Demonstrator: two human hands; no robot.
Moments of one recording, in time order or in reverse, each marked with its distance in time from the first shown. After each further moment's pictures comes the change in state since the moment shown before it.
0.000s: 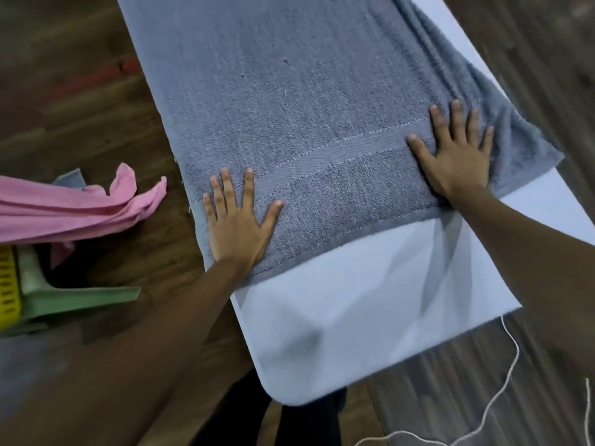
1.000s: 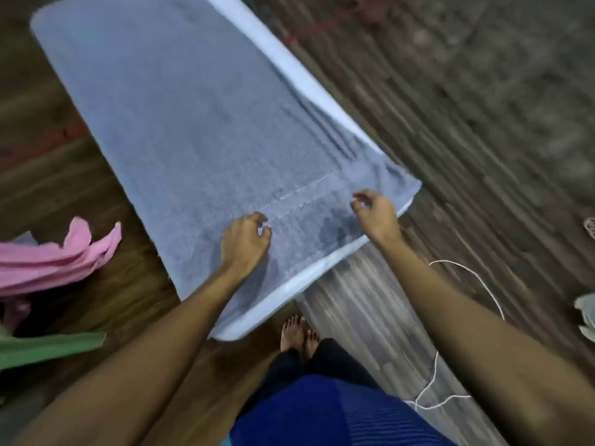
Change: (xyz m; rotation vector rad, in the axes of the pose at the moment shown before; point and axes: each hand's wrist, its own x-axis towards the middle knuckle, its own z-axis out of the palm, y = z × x) left_hand -0.140 0.135 -0.082 -0.449 -0.123 0.227; right_hand -0.227 0.067 -0.092 0.709 -0.016 0.294
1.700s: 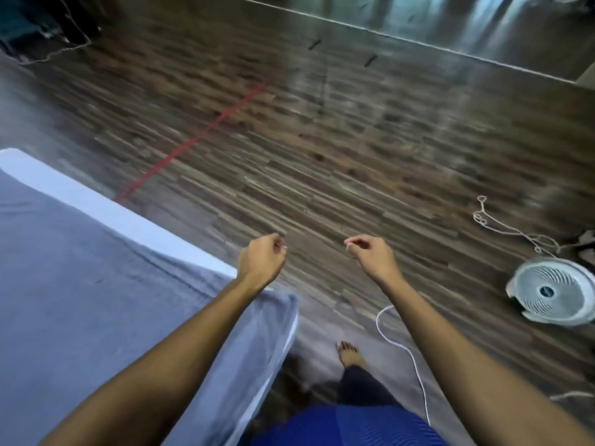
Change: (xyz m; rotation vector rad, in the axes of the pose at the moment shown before) left_hand 0.188 0.349 0.116 0.067 -0.300 0.406; right_hand 0.123 0.110 -0.252 0.233 0.312 0.273
